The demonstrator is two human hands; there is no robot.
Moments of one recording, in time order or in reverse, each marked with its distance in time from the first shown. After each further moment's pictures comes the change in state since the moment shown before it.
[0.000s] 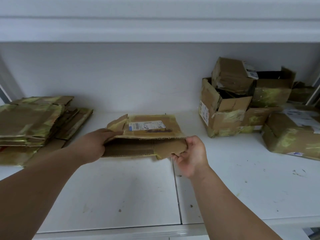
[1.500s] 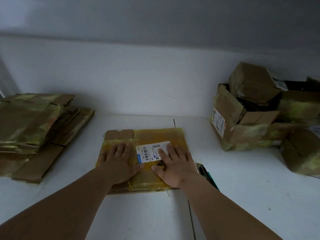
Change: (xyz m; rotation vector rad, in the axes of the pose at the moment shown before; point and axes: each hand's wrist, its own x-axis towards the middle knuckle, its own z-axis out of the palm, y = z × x) left_hand 0.060 -0.003 0.088 0.165 -0.166 -0.196; right_hand 0.069 0.045 0.022 -2.336 -0.201 -0.174
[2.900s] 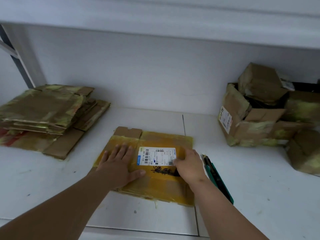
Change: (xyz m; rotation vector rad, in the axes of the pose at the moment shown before) left_hand -0.067 -0.022 0.015 0.025 -0.041 0.026; right_hand -0.051 -0.010 0.005 0.843 0.224 0.274
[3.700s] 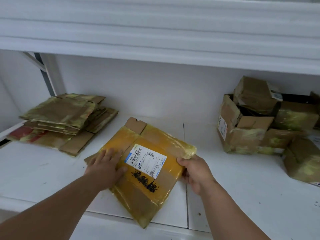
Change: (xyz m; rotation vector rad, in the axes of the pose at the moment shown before) left_hand -0.049 -0.011 -0.009 -0.071 0.122 -0.198; right_hand -0.026 0.008 -0.038 0.827 -0.216 0.098
